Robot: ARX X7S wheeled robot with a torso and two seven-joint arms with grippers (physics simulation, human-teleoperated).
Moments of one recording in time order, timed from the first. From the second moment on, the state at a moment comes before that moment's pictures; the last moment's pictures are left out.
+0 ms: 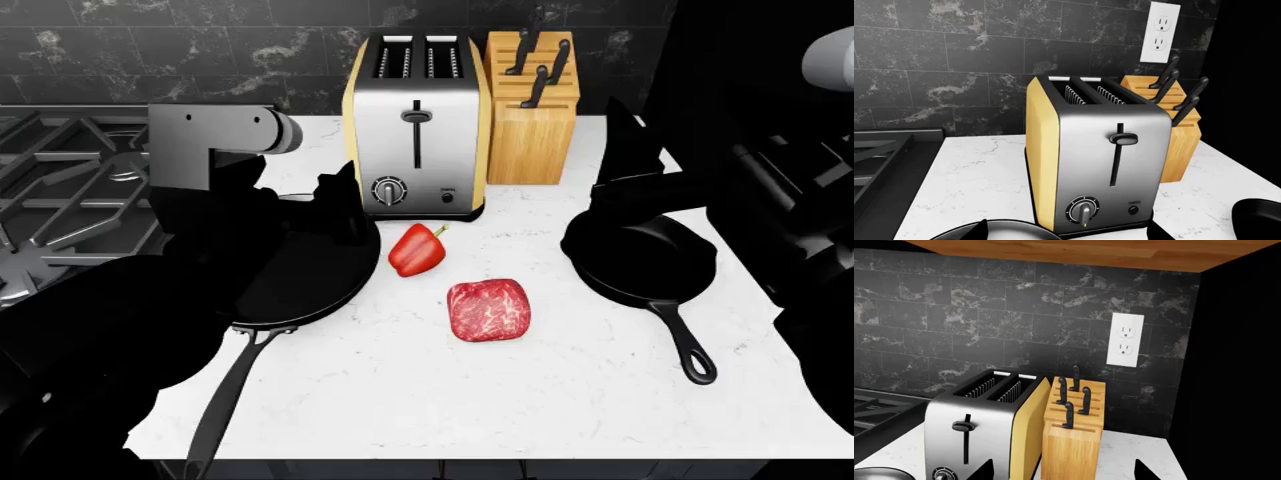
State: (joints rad) left arm -0.83 -0.22 -0.03 0.48 -0.79 -1.31 -0.33; right arm 1.03 0.53 0.16 -0.63 1.58 1.44 0.93
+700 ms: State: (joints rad) left arm -0.81 -0.23 -0.03 0.44 -0.80 -1.24 -0.33; right arm 1.04 0.77 -0.08 -0.35 2.06 1.32 1.32
